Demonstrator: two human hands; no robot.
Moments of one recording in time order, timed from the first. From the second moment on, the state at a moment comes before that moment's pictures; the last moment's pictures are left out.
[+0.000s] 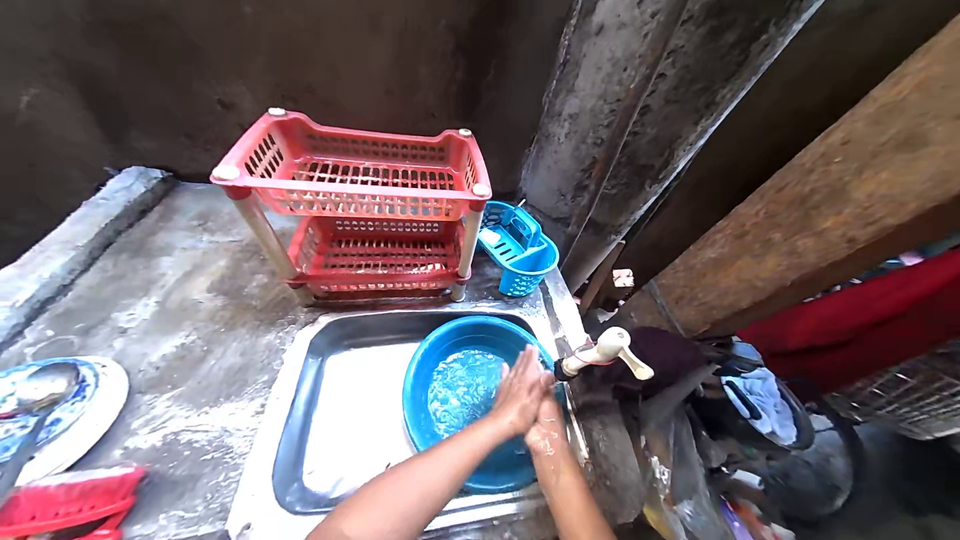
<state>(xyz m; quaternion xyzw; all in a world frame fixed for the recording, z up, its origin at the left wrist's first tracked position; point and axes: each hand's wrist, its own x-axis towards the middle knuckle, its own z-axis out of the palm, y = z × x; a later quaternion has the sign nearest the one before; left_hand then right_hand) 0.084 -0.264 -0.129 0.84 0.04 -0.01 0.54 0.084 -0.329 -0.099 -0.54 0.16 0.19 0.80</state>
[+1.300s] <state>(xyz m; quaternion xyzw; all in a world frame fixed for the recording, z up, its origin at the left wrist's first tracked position) -0.067 -0.052 -0.127 0.46 0.36 0.23 0.78 0.016 -0.113 -0.100 -0.69 -0.39 0.31 0.52</state>
